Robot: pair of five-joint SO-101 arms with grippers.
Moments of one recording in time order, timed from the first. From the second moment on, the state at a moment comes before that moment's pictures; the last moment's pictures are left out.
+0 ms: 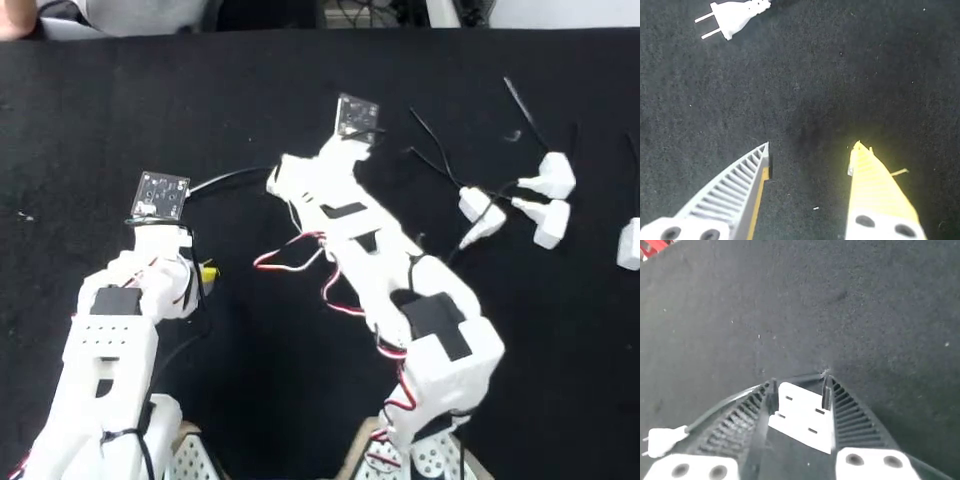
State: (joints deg) left arm -5.0 -48.9 67.9 43.6 -11.5; right arm -20.6 14.4 31.3 1.5 -32.5
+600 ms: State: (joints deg) left arm -5.0 -48.9 67.9 44.7 -11.5; right arm -21.1 21.3 24.1 8.7 -34.2
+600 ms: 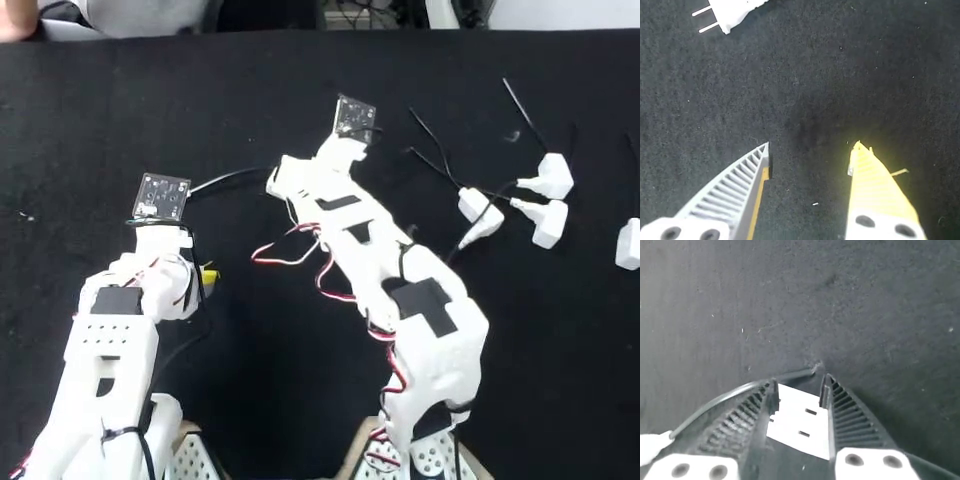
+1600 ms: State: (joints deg) left arm -5.0 -48.9 67.9 44.7 -11.5; right arm -29.7 17.7 20.7 36.3 -24.1
